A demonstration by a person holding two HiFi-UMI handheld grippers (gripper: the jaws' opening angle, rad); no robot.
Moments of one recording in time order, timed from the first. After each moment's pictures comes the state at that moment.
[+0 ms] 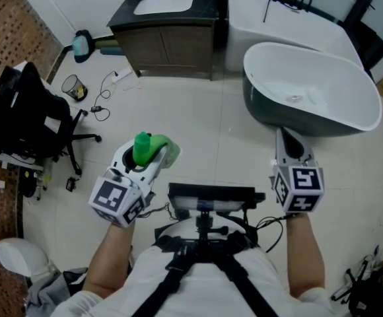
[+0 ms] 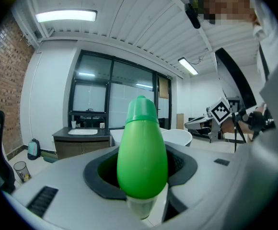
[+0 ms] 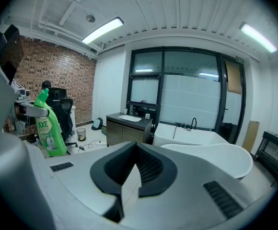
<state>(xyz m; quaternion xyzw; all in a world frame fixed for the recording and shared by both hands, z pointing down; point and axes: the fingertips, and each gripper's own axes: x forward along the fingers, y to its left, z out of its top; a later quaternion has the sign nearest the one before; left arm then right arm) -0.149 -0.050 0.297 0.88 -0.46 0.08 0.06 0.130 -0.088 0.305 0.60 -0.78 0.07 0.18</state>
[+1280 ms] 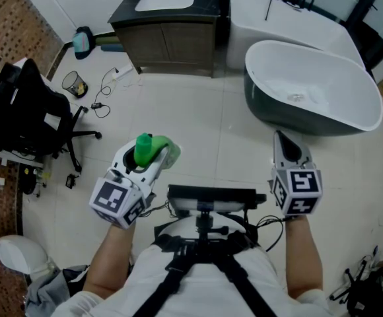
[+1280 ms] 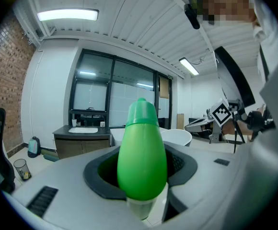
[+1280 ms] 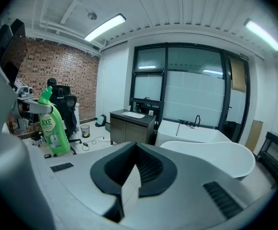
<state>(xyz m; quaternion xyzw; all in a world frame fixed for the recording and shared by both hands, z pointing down) -0.148 -0.044 0.297 0.88 -0.46 0.08 0.07 0.123 -0.080 0.314 0.58 -0.79 0.08 0.20</state>
